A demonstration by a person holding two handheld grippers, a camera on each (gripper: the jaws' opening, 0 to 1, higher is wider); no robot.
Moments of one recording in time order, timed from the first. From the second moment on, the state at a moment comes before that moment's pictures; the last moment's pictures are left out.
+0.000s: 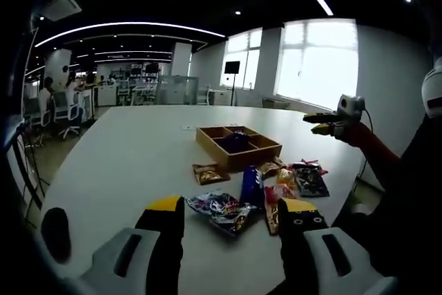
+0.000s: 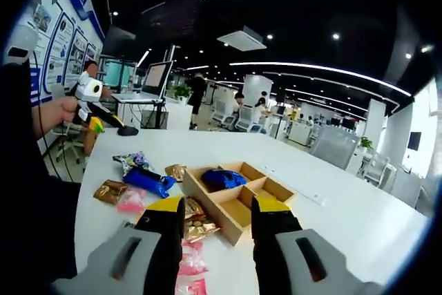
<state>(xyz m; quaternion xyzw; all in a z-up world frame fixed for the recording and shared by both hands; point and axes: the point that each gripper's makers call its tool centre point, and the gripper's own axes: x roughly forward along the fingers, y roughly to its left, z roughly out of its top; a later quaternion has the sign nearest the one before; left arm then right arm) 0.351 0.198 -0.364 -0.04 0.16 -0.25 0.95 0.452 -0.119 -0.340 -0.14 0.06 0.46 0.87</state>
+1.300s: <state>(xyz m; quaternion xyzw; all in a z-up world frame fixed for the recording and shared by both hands) 0.363 0.195 -0.393 -0.10 0.20 -0.25 0.94 0.400 -0.141 -0.354 -0.16 0.07 0.46 0.87</state>
